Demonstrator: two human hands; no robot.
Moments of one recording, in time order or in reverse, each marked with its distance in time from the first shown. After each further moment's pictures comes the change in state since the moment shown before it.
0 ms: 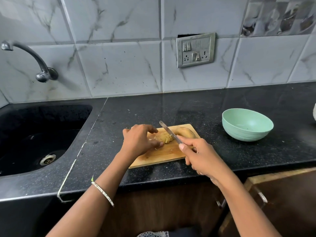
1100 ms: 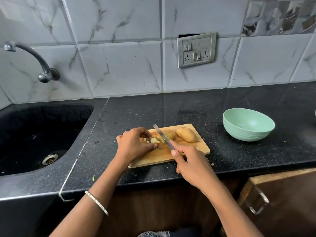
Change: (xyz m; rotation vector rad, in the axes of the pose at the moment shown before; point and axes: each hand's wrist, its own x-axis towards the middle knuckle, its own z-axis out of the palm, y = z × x) left_hand -0.015 -0.020 0.005 -0.212 0.091 -0.107; right_hand -0.014 -0.003 0.030 -0.159 0.032 -0.052
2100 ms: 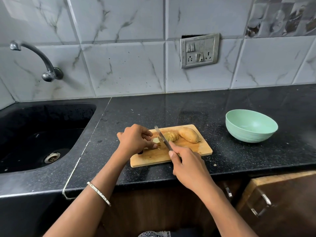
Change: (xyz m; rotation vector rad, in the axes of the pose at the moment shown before) left_hand 0.011 0.009 -0.017 0.025 -0.147 -0.107; right_hand -0.006 -0.021 0.010 -0.055 0.020 0.030
